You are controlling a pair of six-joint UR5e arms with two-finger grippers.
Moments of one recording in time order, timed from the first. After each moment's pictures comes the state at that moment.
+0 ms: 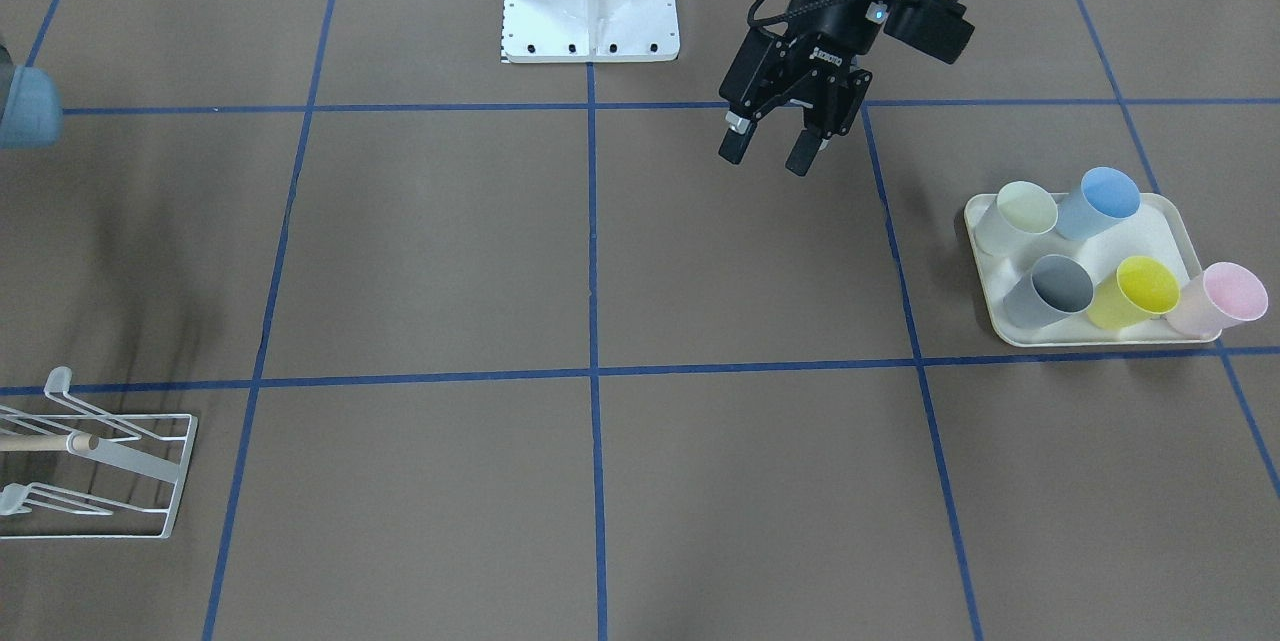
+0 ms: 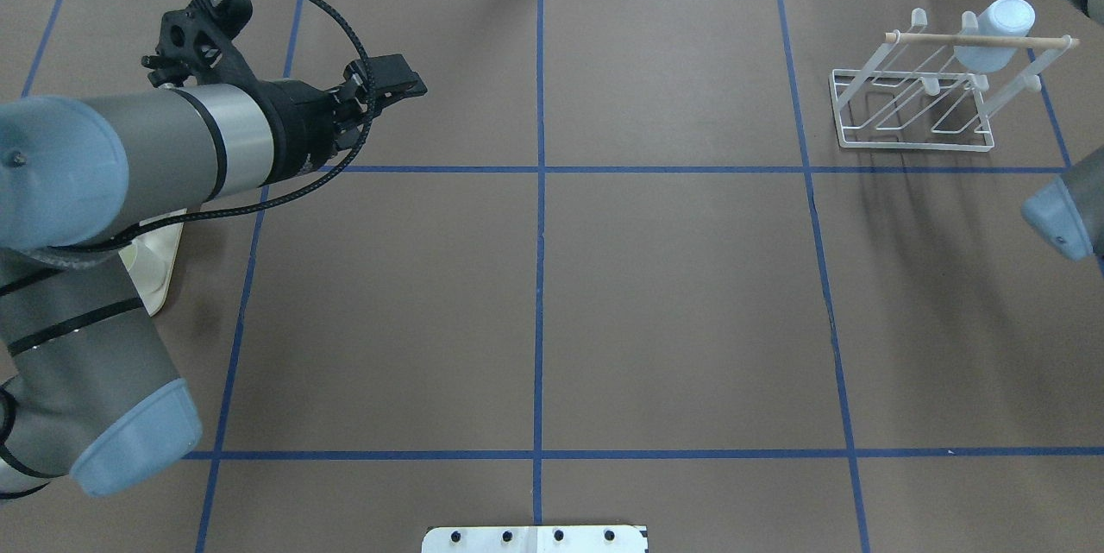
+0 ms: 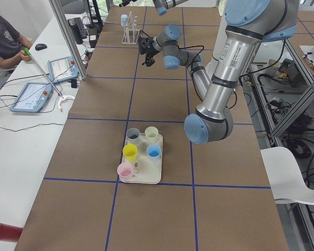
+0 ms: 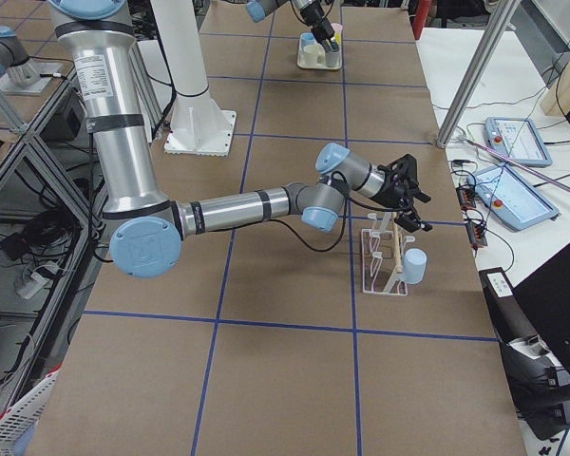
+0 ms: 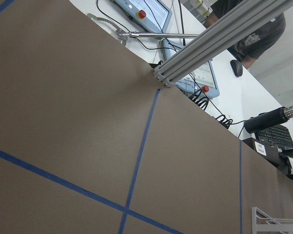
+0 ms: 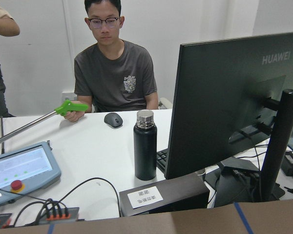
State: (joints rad) left arm -0.69 -1.98 -2.08 -1.94 -1.61 -1.63; right arm 1.14 -1.41 1.63 -0.65 1.46 0.96
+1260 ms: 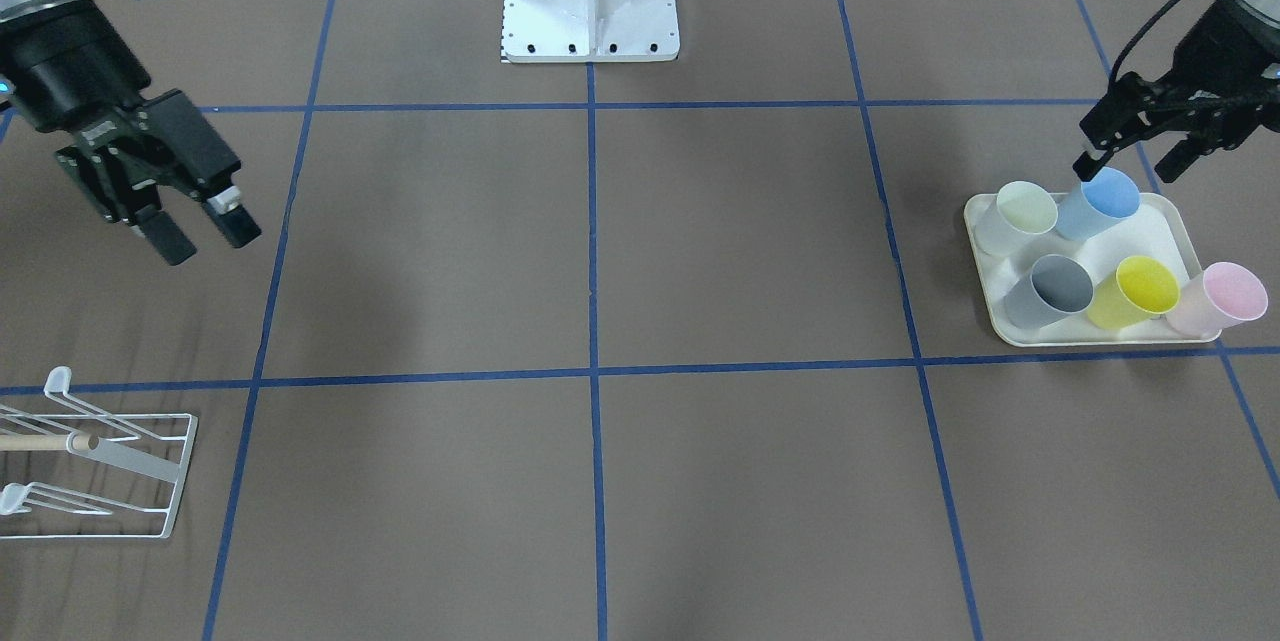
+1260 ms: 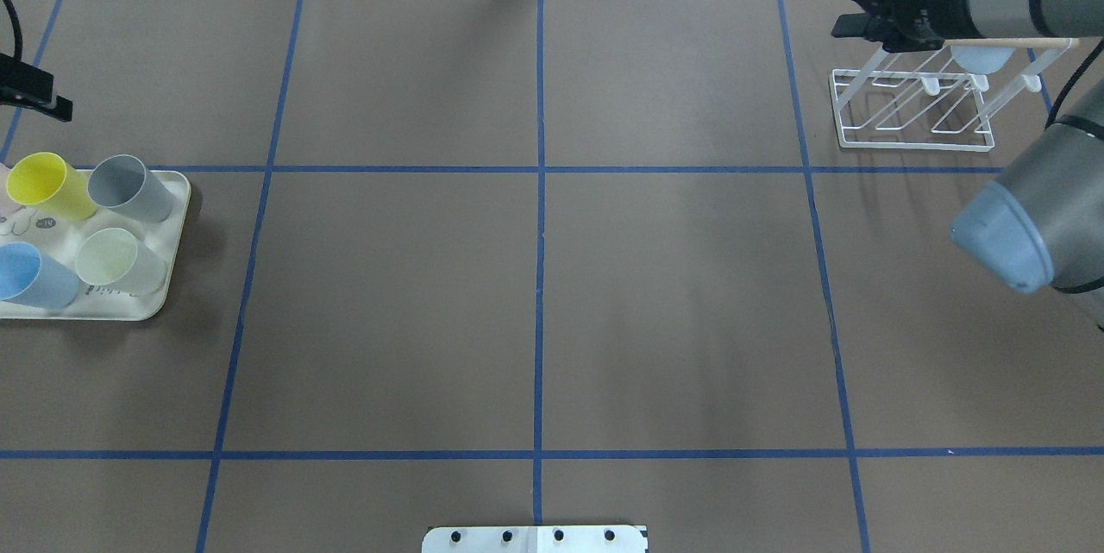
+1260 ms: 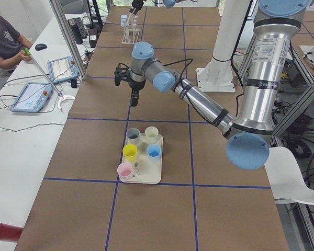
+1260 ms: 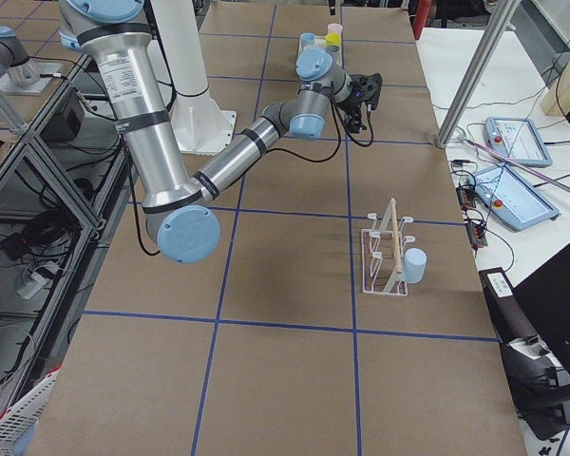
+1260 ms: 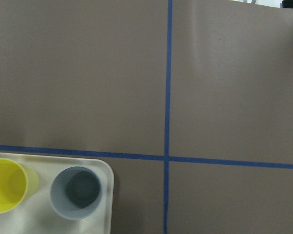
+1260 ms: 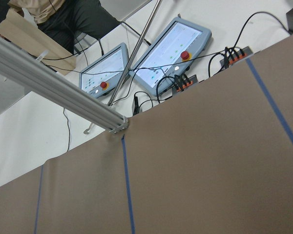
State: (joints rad) left arm -1.24 -1.64 -2.01 -1.68 -2.31 -0.68; right arm 0.96 -1.23 1.96 -0.97 1.92 1.54
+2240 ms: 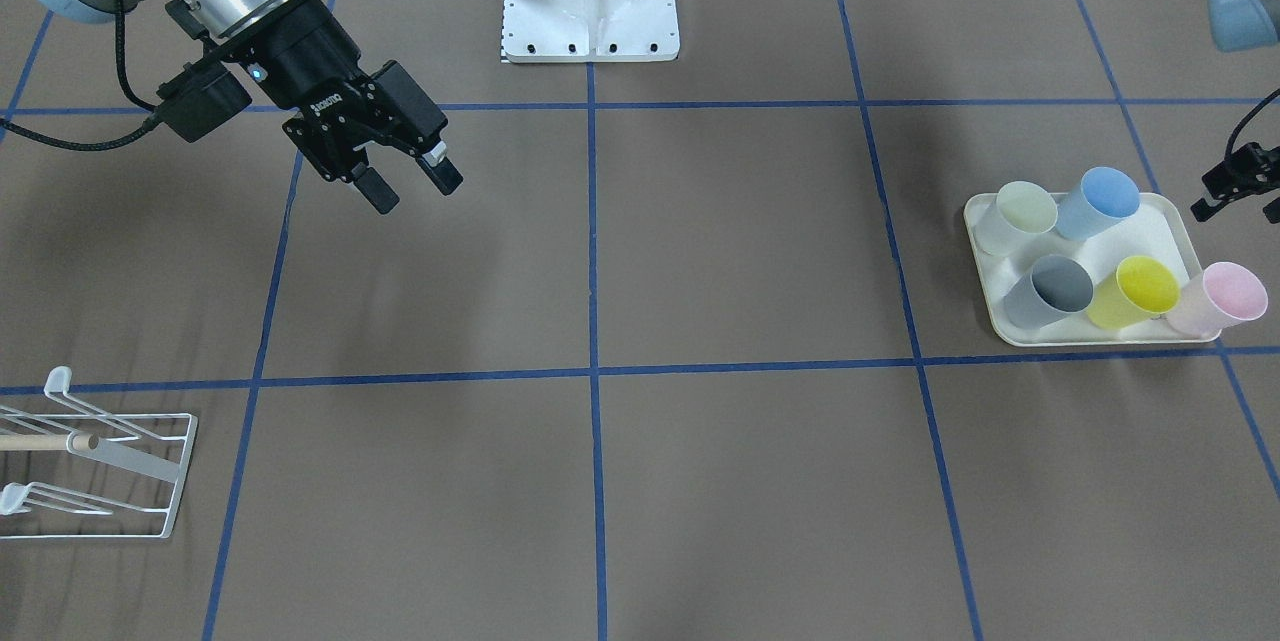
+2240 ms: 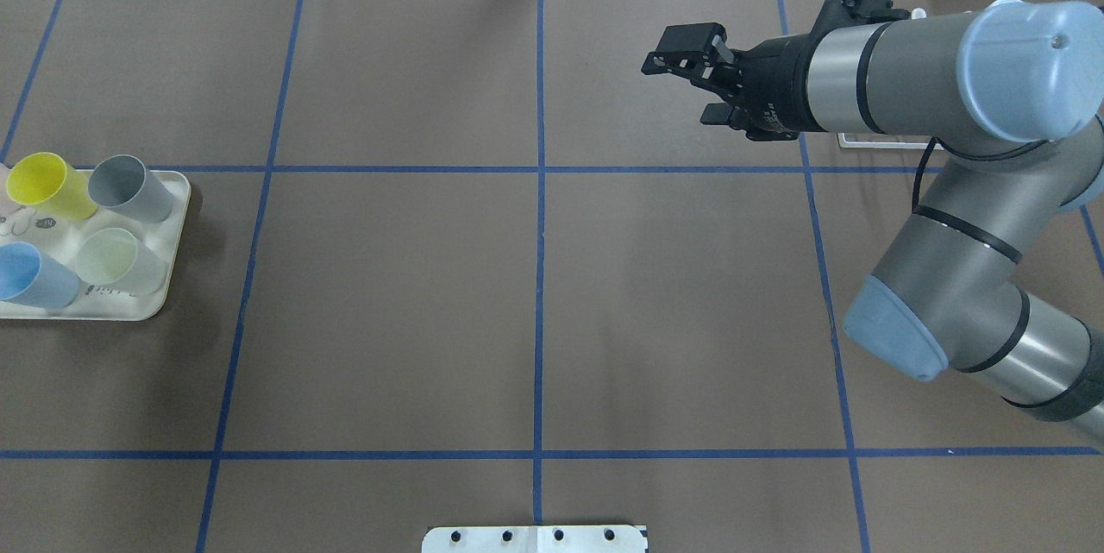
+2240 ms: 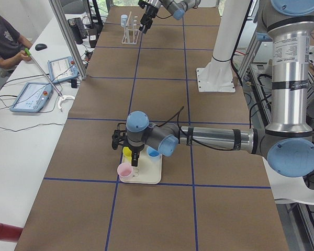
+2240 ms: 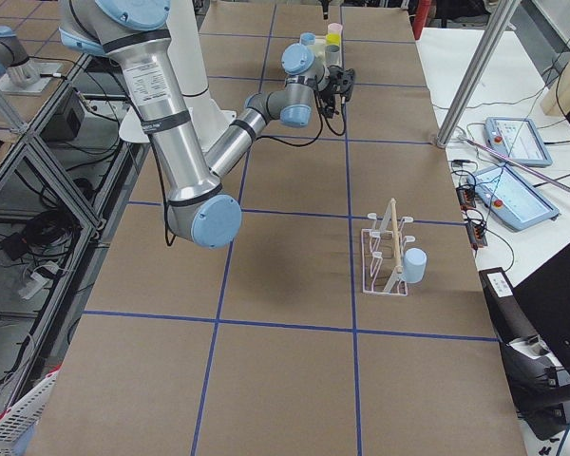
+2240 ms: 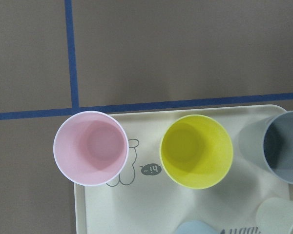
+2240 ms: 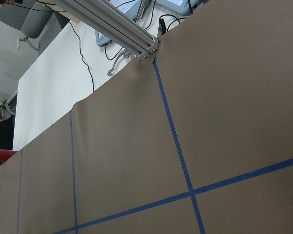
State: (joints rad) left arm -1.33 -1.48 -1.63 -2.11 -2.34 -0.56; right arm 0.76 -1.17 1.96 -0.96 1.82 1.66
